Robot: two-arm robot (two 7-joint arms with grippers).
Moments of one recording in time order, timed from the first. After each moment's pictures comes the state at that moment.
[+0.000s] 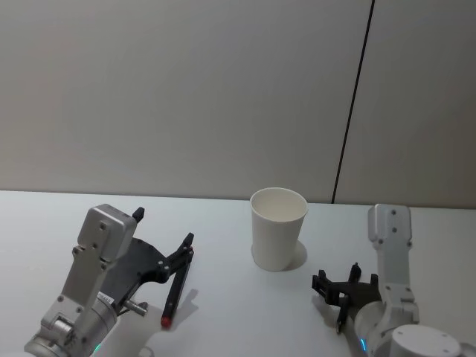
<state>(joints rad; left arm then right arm) -0.24 0.38 0.45 -1.63 -0.20 0.01 -0.01 0.15 -0.02 -0.20 -1.69 0.14 0.68 -0.29</state>
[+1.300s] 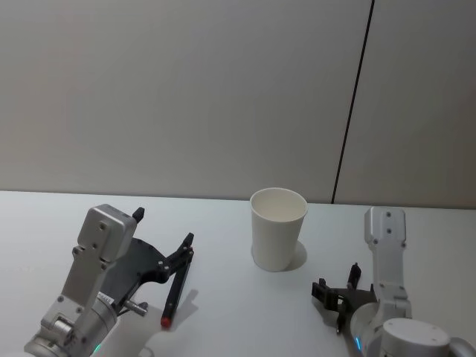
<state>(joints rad) -0.24 0.38 0.45 -1.63 -0.20 0.01 -0.01 0.17 -0.07 -0.16 -1.65 0.11 0.75 -0.32</state>
